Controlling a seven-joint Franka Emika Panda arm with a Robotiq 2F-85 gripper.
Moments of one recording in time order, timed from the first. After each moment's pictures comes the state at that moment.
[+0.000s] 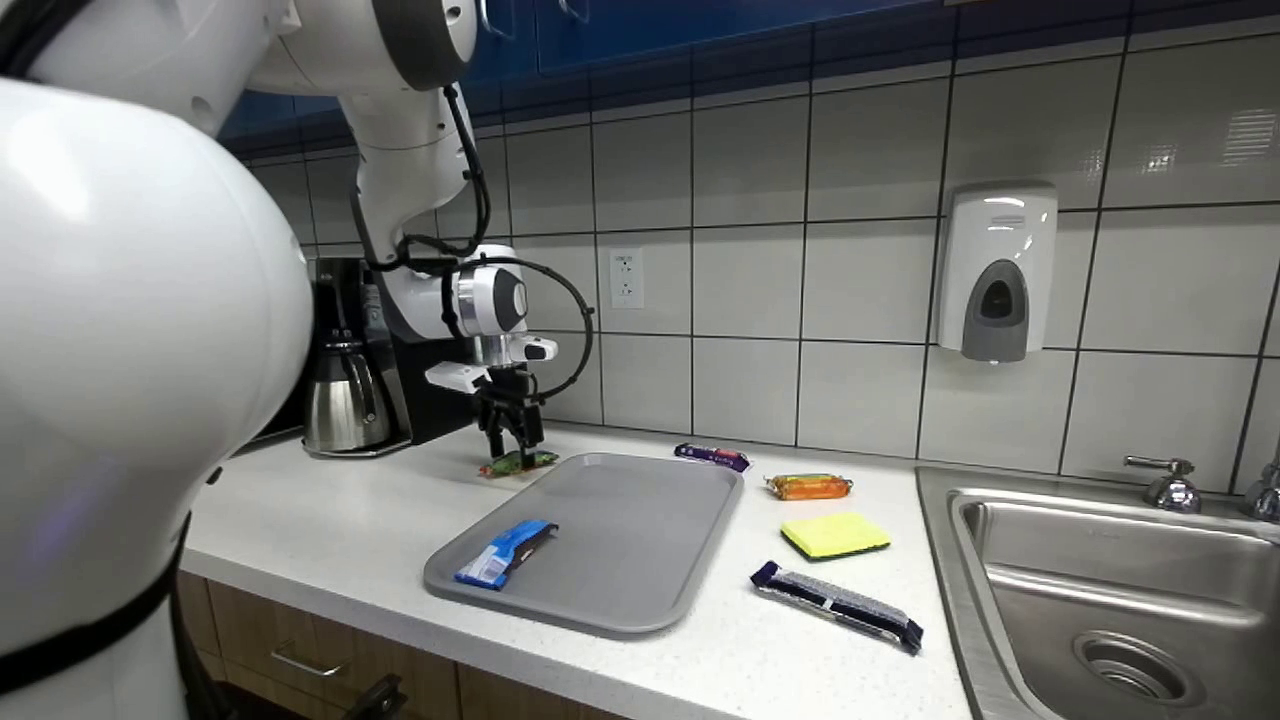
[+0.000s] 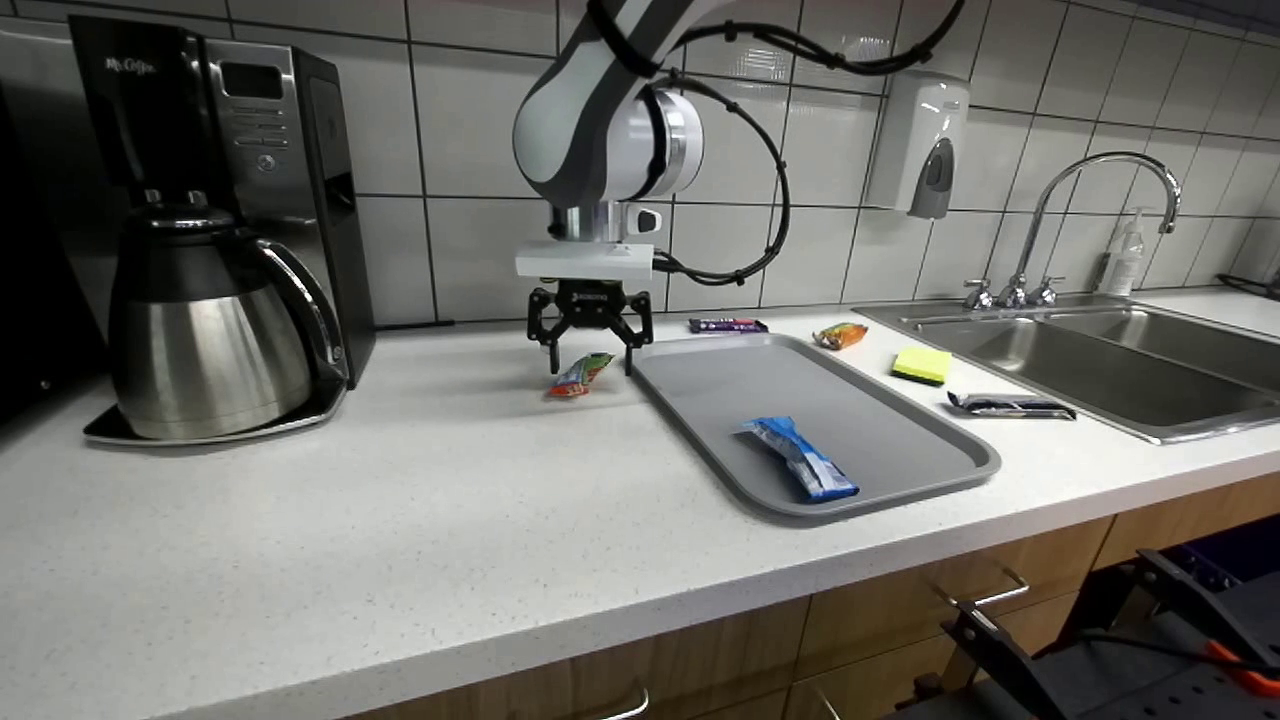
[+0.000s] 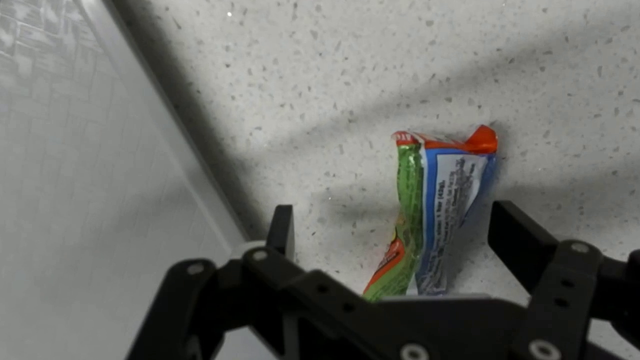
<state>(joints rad) 0.38 0.71 0.01 -1.69 -0.08 2.39 0.75</state>
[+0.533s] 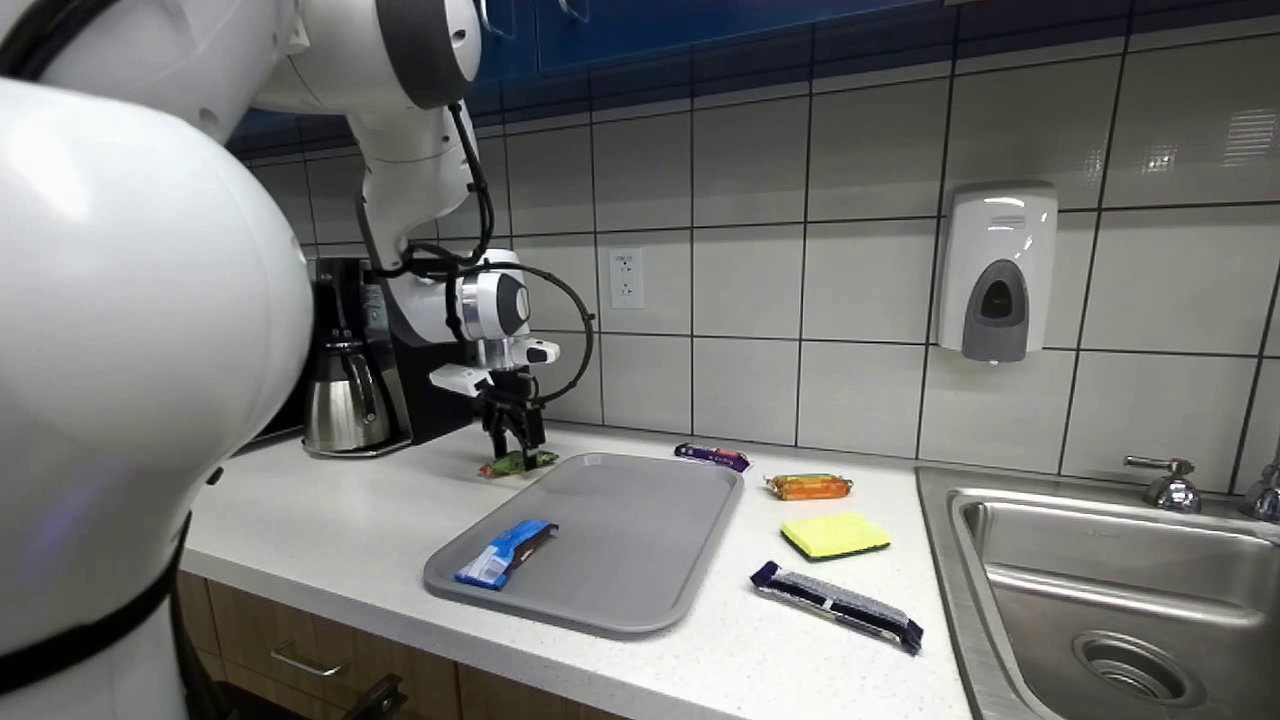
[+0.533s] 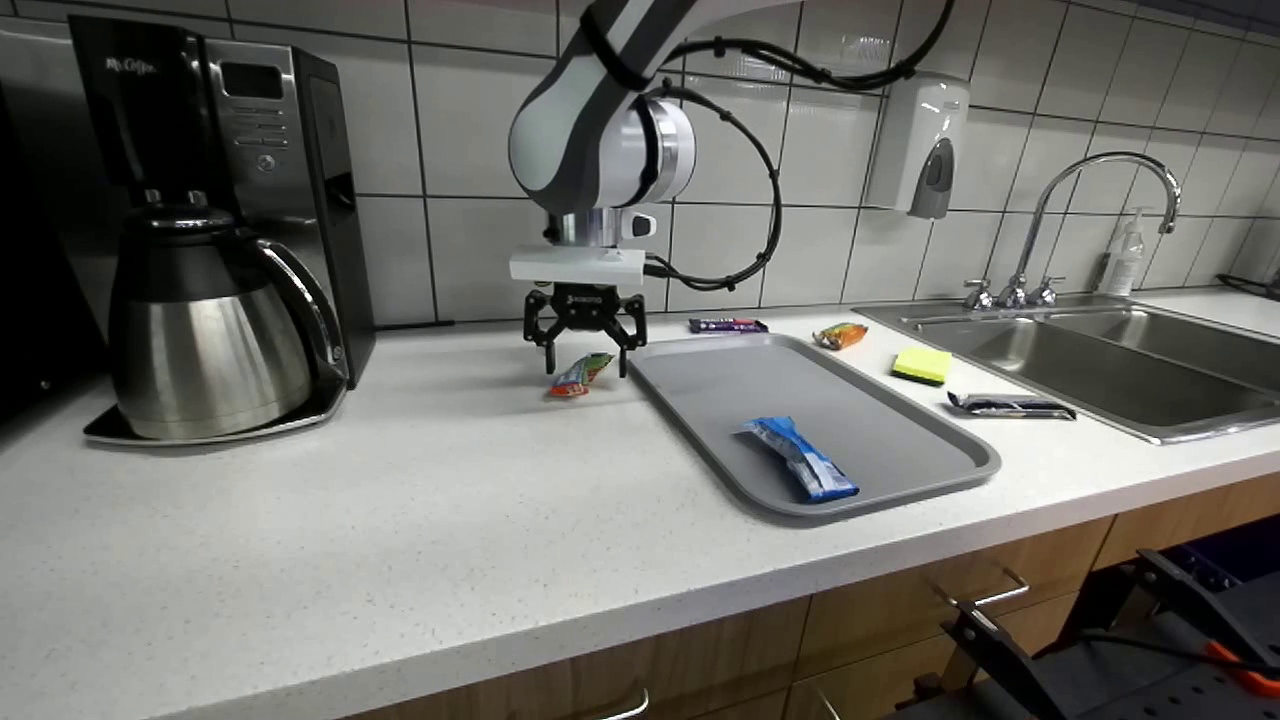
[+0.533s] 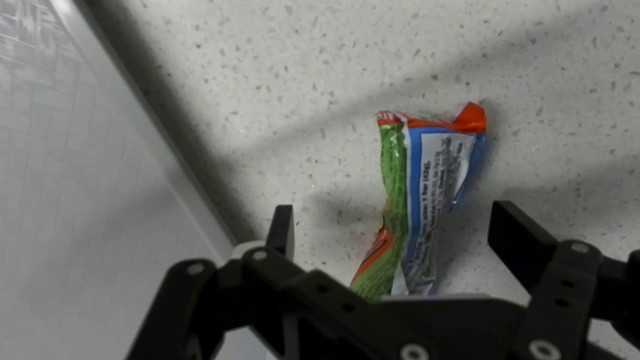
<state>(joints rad) 0.38 0.75 0.01 -1.63 -0.07 2.39 0.77</state>
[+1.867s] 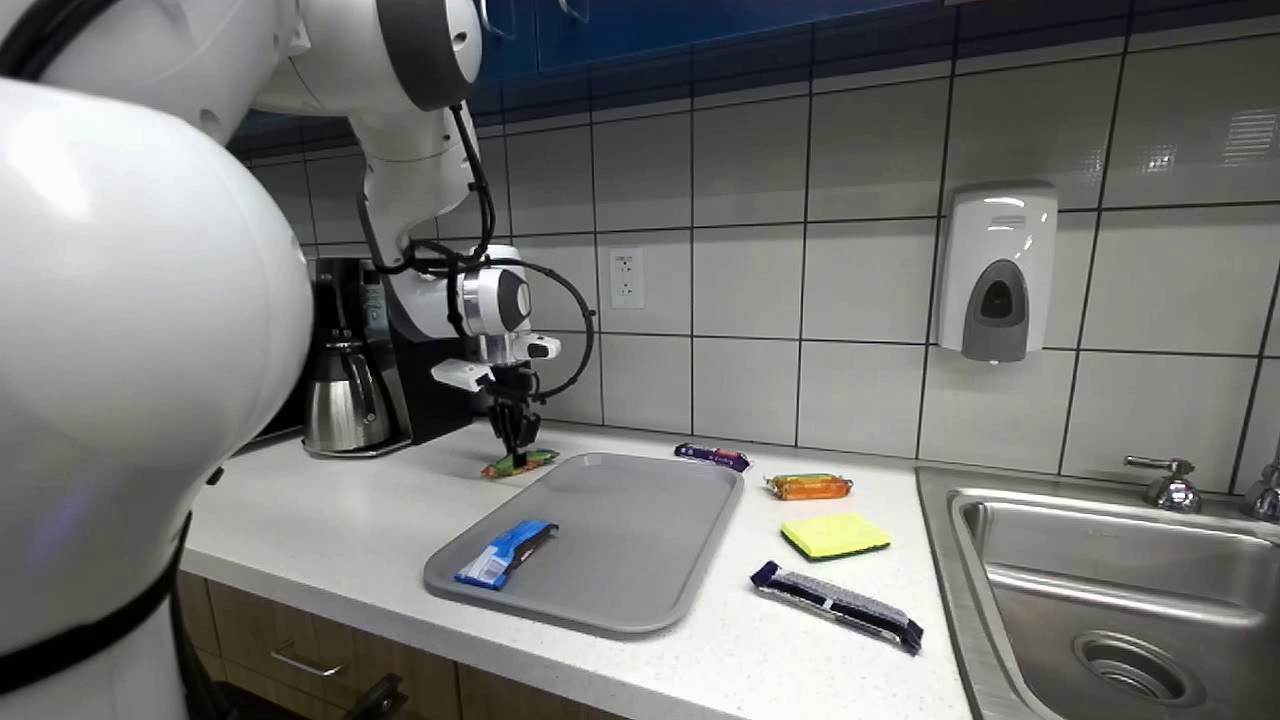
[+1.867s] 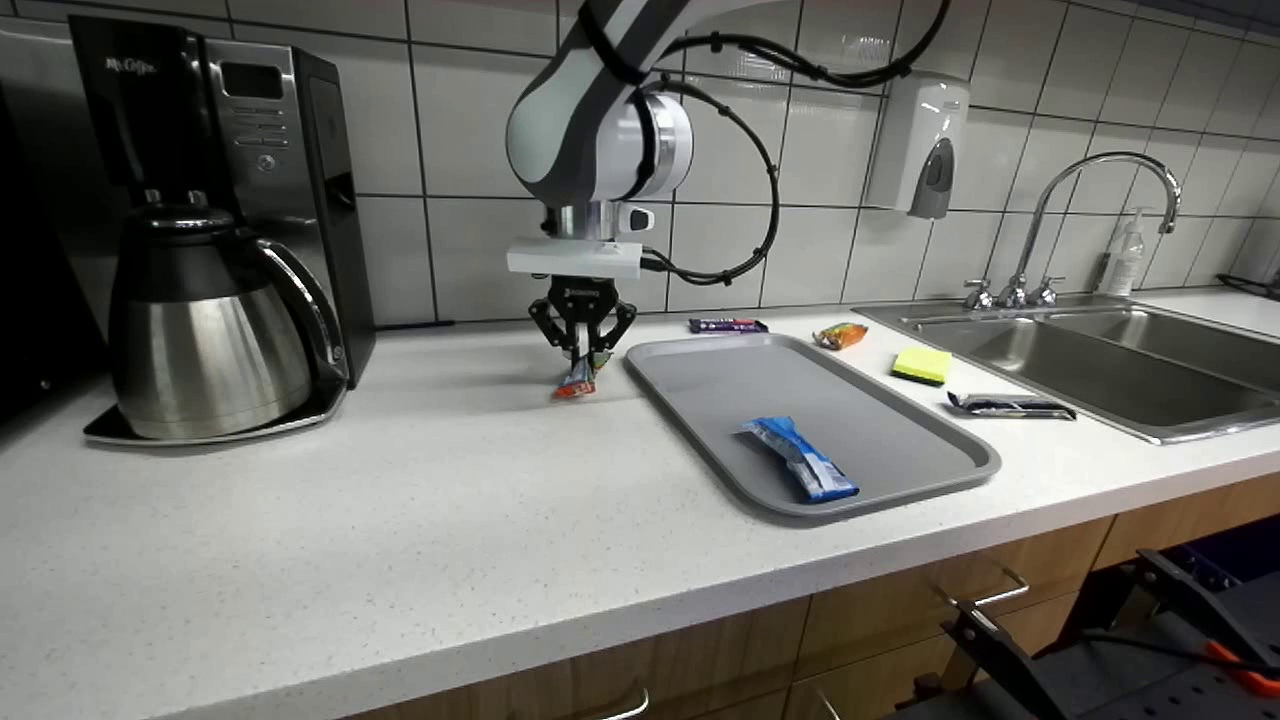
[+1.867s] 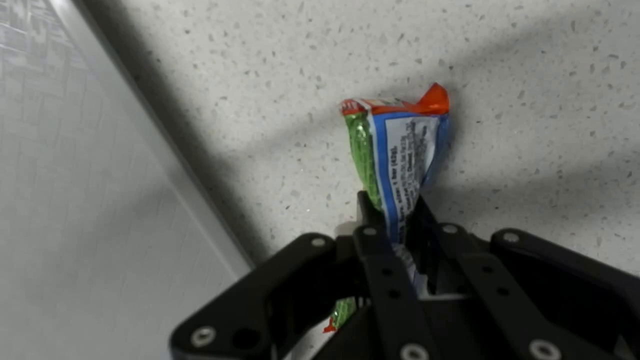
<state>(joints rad) 0.38 0.75 0.01 -1.61 -0.07 2.38 0.76</state>
